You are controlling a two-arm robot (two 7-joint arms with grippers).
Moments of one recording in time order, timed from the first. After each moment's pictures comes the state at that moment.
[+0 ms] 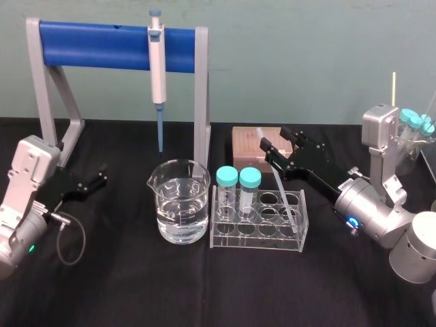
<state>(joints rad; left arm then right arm) -0.20 0.60 0.45 -1.41 -0.25 -0.12 0.03 0.31 0.33 -0.33 -1.28 0.41 -0.14 0.47</state>
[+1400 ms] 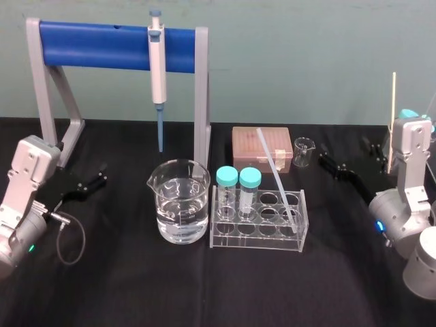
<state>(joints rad) -0.20 0.60 0.45 -1.41 -0.25 -0.12 0.03 0.25 0.27 -0.19 -1.26 0.24 -0.06 0.09</state>
